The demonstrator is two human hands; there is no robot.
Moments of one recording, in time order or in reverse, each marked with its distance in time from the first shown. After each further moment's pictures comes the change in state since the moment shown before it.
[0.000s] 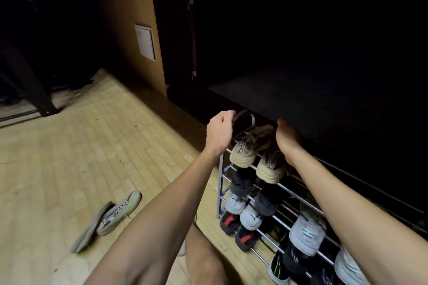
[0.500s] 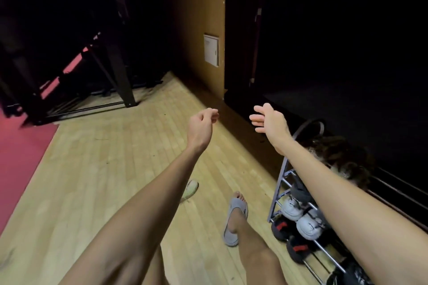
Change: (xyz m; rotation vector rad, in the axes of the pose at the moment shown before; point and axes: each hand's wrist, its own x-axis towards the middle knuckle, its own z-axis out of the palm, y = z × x) left_hand -0.063 0.004 -0.233 -0.014 0.356 0.053; right_hand -0.138 -0.112 0.127 0.306 -0.487 -0.325
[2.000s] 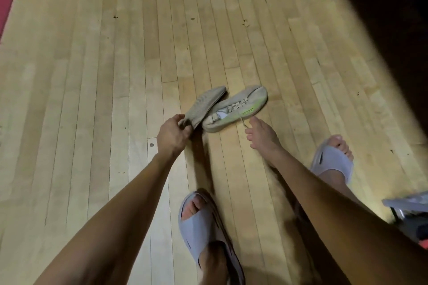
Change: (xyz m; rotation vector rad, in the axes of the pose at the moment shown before) left_hand 0.066 -0.573 -0.255 0.816 0.064 -0.702; right_hand 0.130 0.461 0.409 -0.299 -0.541 0.666
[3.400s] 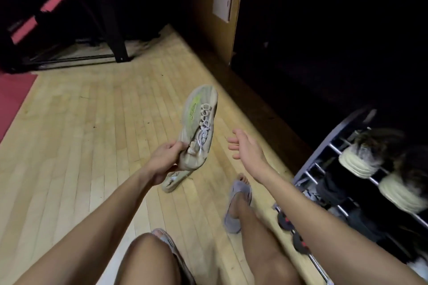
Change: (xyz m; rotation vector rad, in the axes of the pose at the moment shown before) left_hand -0.297 0.256 -0.176 -0.709 -0.424 0.145; right_hand -0.381 -0.095 -0.184 0.215 0.352 -0.453
